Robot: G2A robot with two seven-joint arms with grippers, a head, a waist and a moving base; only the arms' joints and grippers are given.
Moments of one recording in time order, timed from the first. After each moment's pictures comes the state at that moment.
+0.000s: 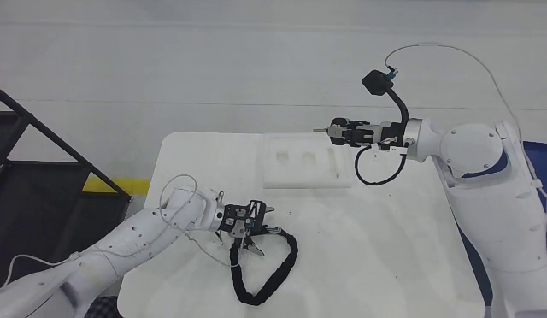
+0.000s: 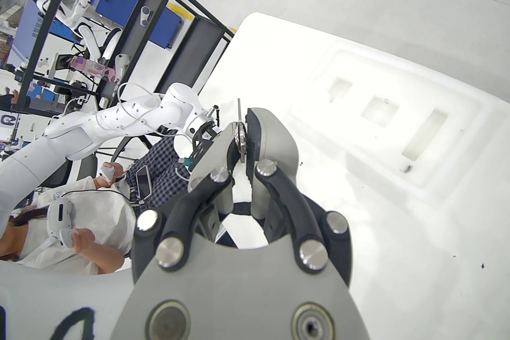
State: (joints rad) left arm 0.82 -0.85 -0.40 -1.28 1.52 -0.86 0.42; right arm -0.85 -1.11 1.23 -1.71 -0.16 0.03 1.14
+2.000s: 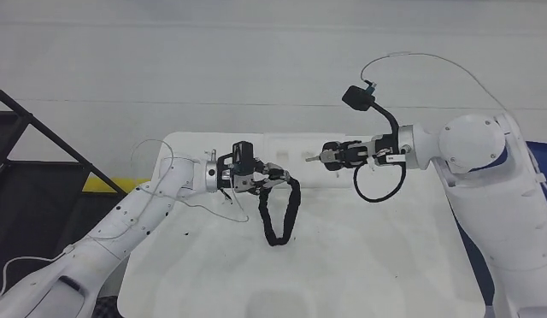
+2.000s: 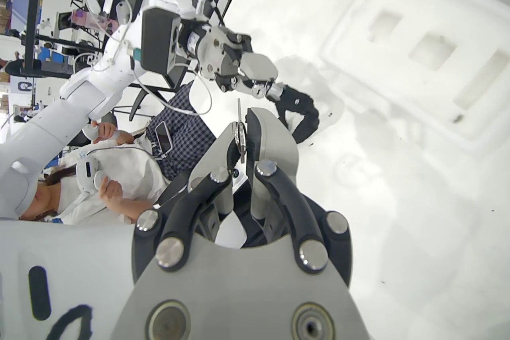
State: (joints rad) left arm 0.85 -0.88 -0.74 -1.37 1.31 -0.87 0.47; right arm -0.78 -1.10 1.17 -1.79 -0.10 0.19 1.41
